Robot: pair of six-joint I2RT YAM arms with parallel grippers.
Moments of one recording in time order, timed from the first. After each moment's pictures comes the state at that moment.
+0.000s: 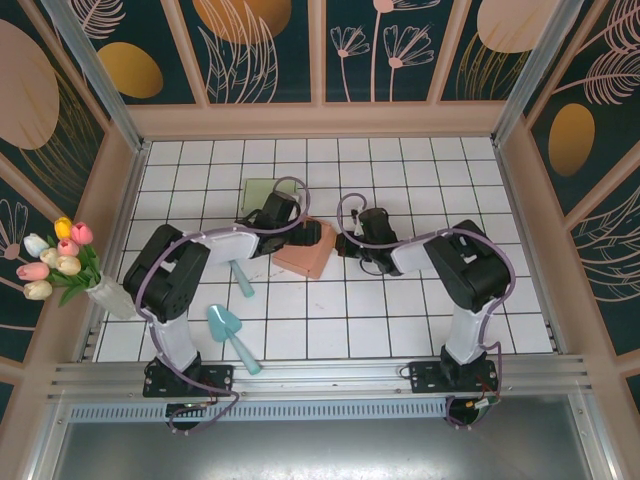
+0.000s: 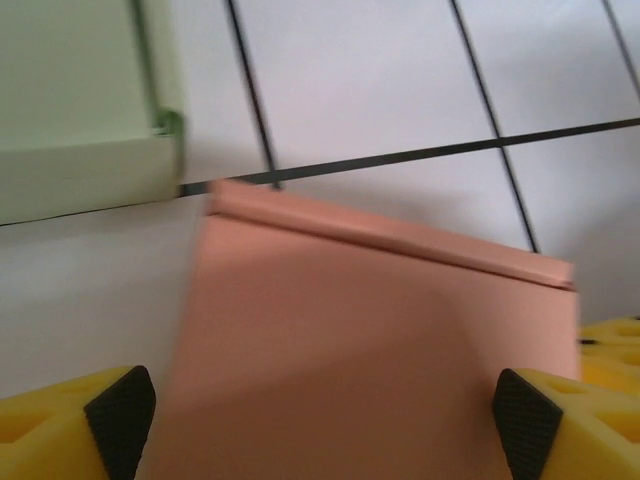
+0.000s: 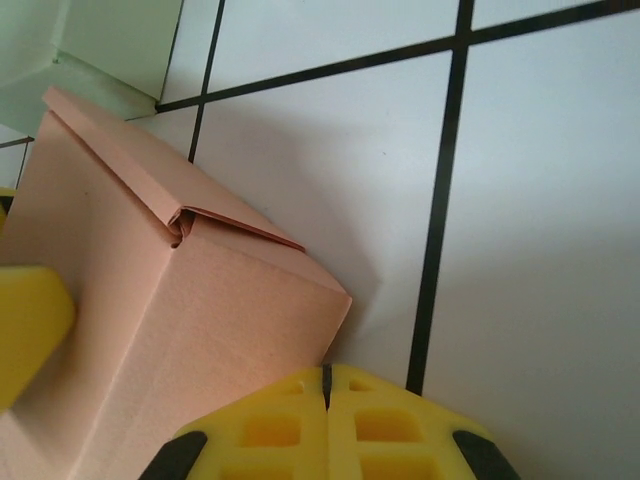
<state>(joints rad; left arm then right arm) -0.57 1.85 1.01 0.02 0.08 -0.46 0.56 1.87 0.77 0.39 -0.25 0.63</state>
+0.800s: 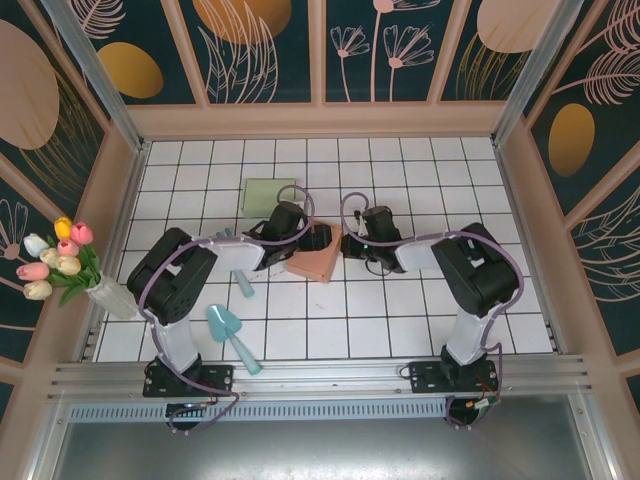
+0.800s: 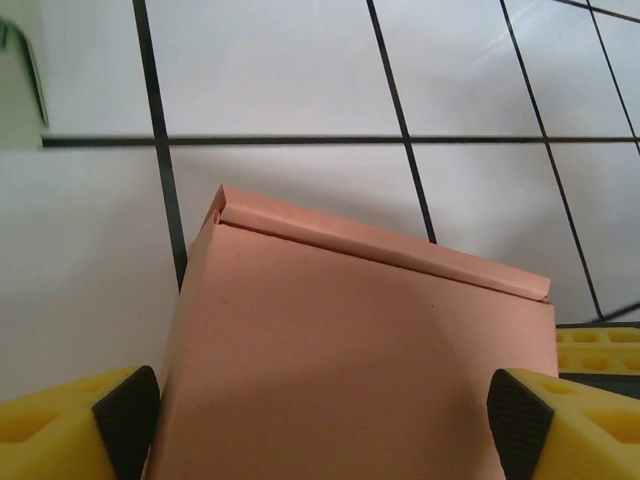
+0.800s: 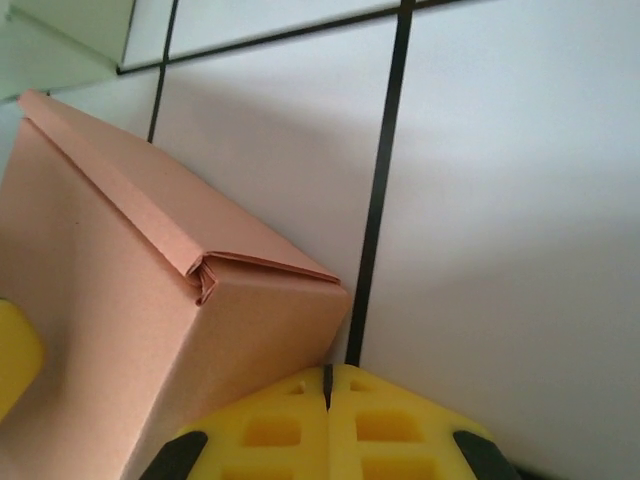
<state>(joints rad) -0.65 1.82 0.91 0.18 0.06 -0.64 0.55 1.79 0.75 0.25 -0.24 0.57</state>
